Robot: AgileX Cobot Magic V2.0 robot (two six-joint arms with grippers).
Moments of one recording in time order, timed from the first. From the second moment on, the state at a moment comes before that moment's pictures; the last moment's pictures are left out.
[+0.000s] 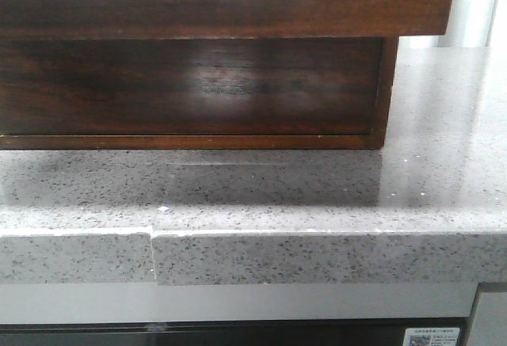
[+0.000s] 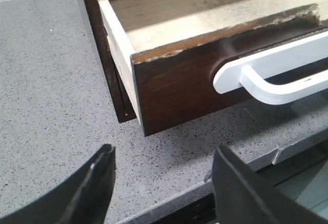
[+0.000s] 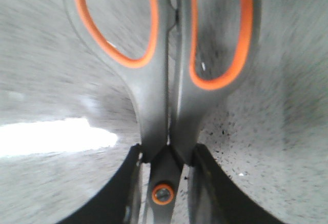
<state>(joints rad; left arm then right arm) -0.24 0.34 -0.68 -0.22 0.86 0.27 -0.38 1.68 -1.50 0.06 1.11 -0.27</state>
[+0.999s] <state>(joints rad) -0.24 0.34 -0.68 -0.22 0.85 0.27 0.62 1.28 -1.77 0.26 1.15 -0.85</state>
